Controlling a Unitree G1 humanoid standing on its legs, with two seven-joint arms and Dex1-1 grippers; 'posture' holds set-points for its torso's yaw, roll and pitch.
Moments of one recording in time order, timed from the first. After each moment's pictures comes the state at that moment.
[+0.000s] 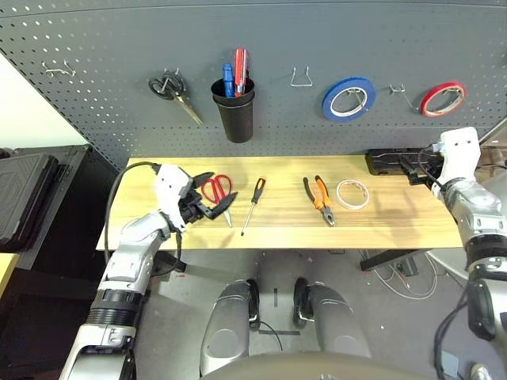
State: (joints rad) left arm -0.19 0.47 -0.07 0.08 -0.27 0.11 -0.80; right arm -0.56 -0.61 -0.09 0.87 0.07 0.00 0.58
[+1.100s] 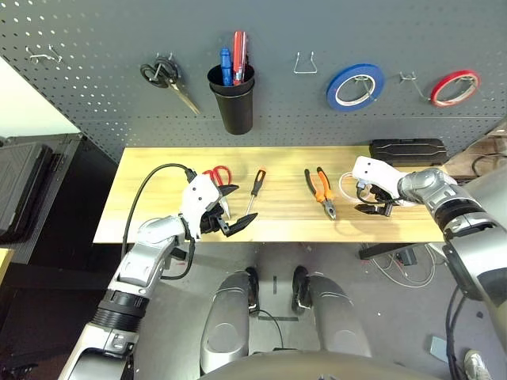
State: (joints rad) left arm -0.14 0.50 -0.14 -0.04 -0.18 0.15 -0.81; right arm -0.86 -0.51 0.31 1.30 -0.38 -0.18 0.84
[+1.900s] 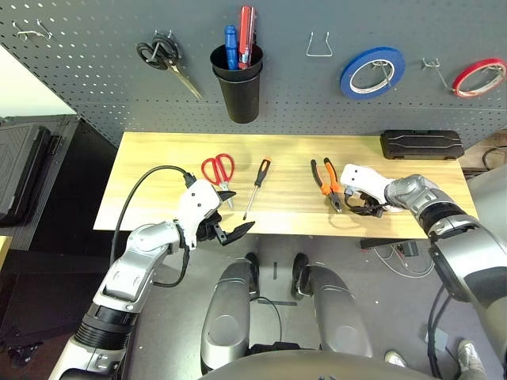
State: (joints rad) left arm -0.06 0.55 -0.13 -0.20 -0.18 0.27 -0.79; right arm -0.84 -0.46 0.29 1.32 -0.41 -0.11 0.73
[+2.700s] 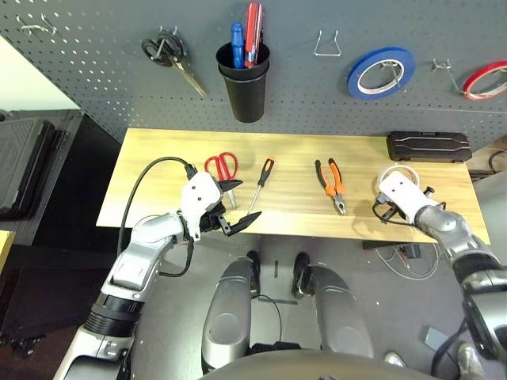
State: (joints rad) left arm -0.15 0.48 -0.07 -0.16 -0.30 0.14 -0.84; right arm -0.25 -0.57 0.00 0.67 -0.22 -0.36 0.24
